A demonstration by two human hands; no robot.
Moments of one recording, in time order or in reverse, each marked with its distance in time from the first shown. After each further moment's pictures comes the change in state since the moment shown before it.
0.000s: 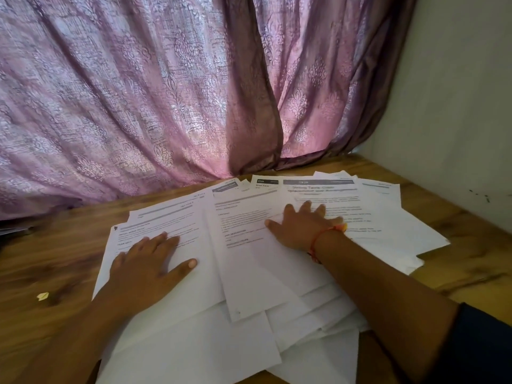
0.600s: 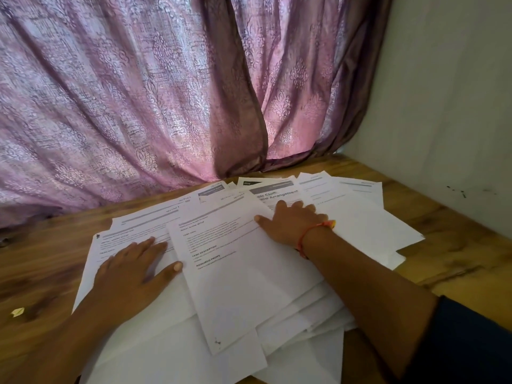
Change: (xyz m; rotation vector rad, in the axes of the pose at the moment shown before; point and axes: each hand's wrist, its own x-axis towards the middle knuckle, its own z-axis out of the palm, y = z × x) left_hand 0.003 -0.002 0.004 -0.086 0.079 0.055; right_hand 0.005 0.008 -0.008 0.038 0.050 0.015
